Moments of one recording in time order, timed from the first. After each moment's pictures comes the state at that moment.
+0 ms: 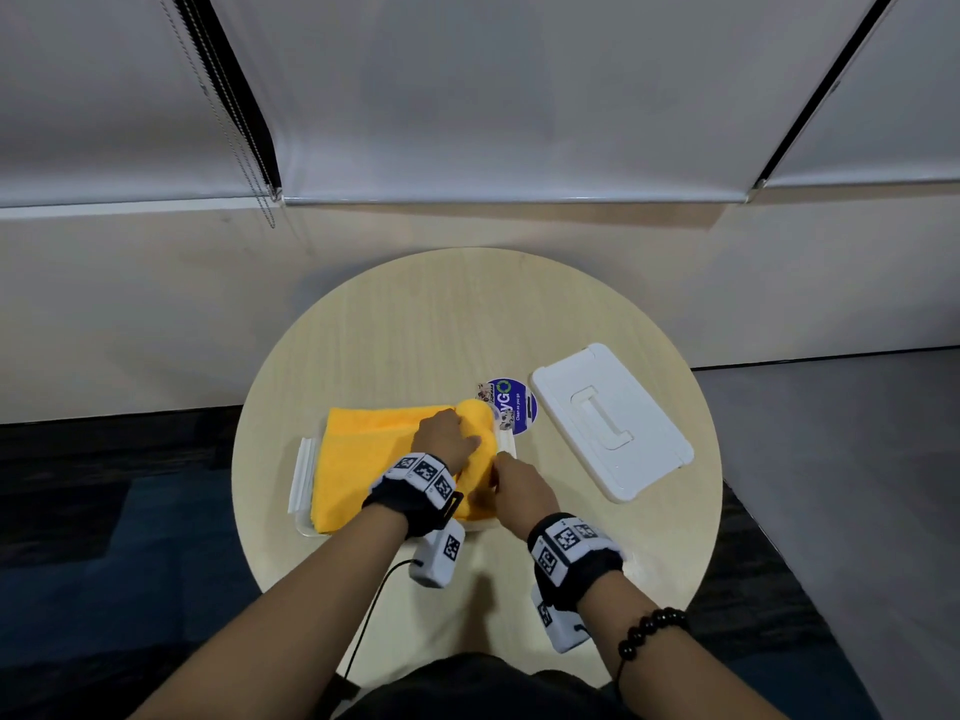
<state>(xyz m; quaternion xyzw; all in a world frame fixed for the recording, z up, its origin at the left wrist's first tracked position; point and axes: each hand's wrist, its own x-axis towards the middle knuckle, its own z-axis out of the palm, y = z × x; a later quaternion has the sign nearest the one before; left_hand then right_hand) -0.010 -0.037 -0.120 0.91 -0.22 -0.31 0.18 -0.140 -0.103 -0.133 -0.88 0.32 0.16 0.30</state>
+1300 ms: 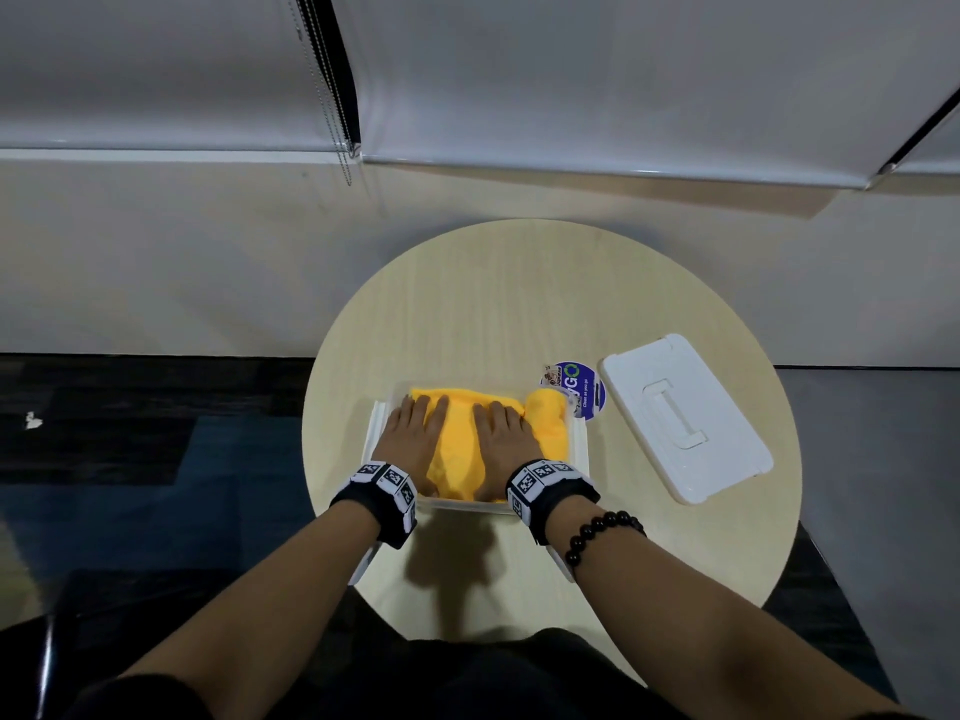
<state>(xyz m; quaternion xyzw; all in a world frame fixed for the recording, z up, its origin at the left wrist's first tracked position) 0.049 0.099 -0.167 0.89 -0.38 -0.21 -0.13 -0.042 -0.048 -0.168 -0.97 0.11 0.23 0.06</state>
